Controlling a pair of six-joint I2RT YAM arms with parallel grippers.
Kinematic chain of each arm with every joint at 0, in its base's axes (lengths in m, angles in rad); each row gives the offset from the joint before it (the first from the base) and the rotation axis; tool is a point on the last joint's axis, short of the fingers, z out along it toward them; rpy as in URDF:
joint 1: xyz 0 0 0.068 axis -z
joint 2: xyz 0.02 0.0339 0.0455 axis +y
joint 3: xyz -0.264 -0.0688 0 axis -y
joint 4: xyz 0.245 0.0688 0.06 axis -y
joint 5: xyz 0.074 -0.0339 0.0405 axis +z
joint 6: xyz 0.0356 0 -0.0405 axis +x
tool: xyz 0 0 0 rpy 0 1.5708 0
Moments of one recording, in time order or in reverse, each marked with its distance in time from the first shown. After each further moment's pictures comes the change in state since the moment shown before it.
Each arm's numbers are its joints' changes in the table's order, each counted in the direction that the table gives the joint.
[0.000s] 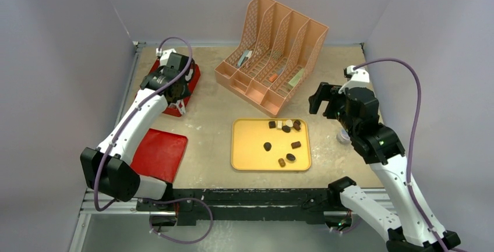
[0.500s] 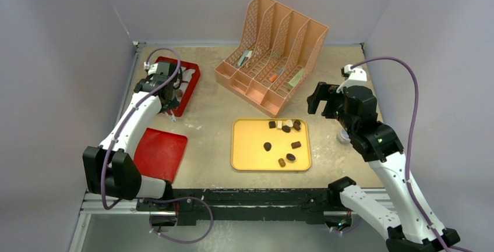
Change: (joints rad) left arm -0.161 -0.005 -0.159 0.012 -0.040 0.011; right arm 0.000 0.022 0.006 -0.008 0.023 -0.003
